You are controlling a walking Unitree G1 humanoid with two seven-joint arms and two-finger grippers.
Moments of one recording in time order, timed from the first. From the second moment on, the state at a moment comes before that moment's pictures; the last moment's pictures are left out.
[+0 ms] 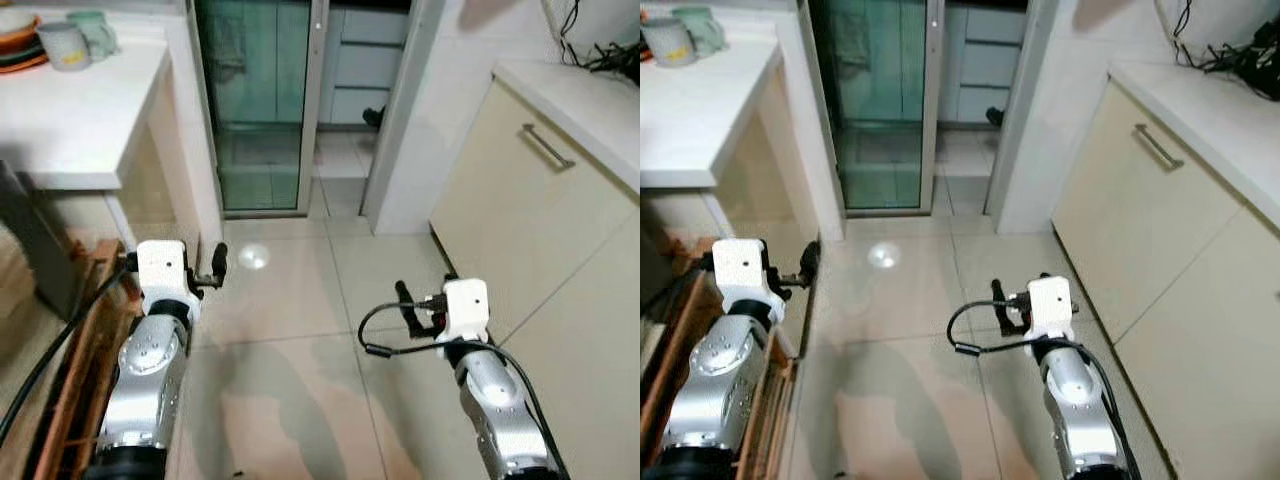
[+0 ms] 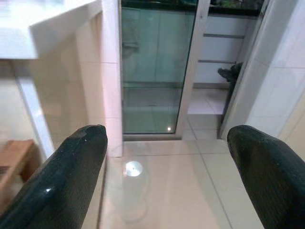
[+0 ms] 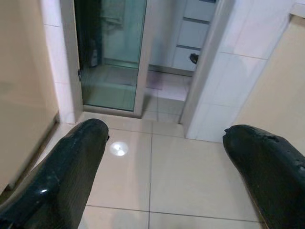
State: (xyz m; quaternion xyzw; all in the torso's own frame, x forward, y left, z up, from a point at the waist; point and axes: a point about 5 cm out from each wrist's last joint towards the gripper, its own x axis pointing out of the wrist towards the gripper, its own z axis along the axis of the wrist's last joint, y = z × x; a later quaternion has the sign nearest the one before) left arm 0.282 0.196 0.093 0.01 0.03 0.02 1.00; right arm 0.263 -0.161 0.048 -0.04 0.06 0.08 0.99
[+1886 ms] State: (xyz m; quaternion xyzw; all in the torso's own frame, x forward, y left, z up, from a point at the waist) left arm 0.265 0.205 0.137 0.03 -0.05 0.03 1.00; right arm 0.247 -0.164 0.116 -0.08 -0.09 0.06 0.99
